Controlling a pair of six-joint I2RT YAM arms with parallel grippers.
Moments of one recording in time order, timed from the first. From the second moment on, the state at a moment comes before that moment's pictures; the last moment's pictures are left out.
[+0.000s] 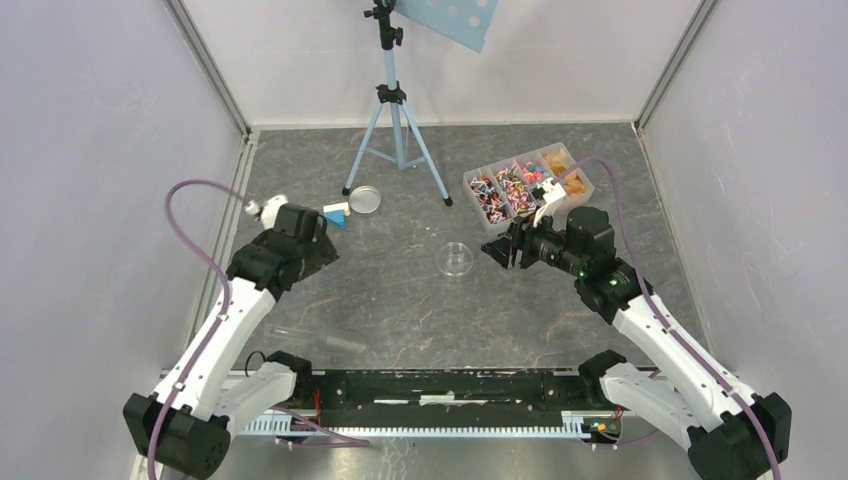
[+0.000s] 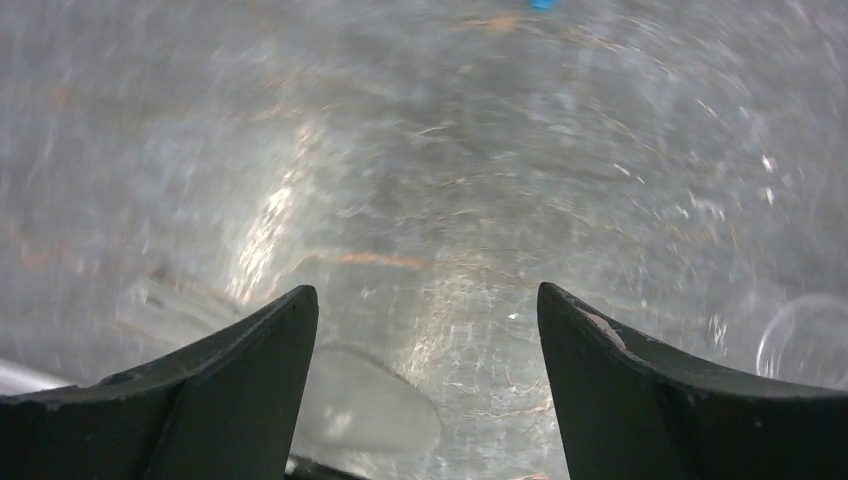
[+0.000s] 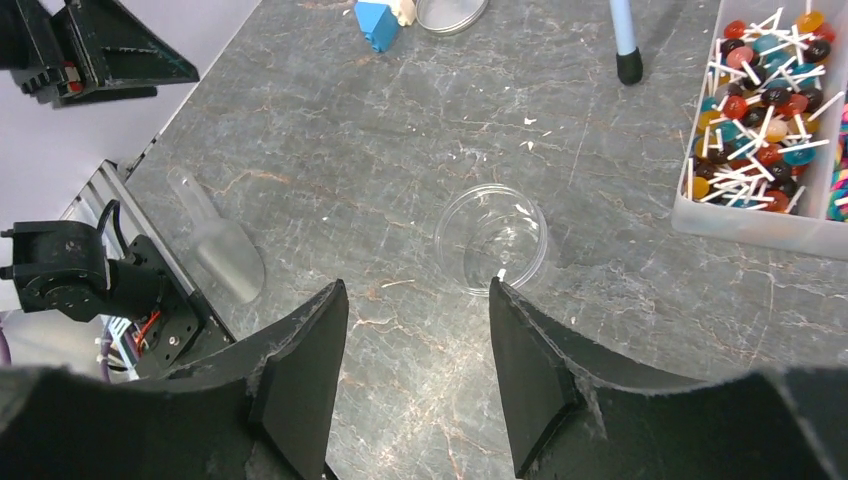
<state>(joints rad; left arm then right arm) -0.35 0.98 0.93 -0.84 -0.37 -0.63 0.47 0.90 0.71 -0.12 -0.39 0.32</state>
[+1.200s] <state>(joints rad) -0.12 0.93 0.48 -1.09 -0.31 -1.70 0.47 0.83 0.69 -0.15 -0.38 0.27</state>
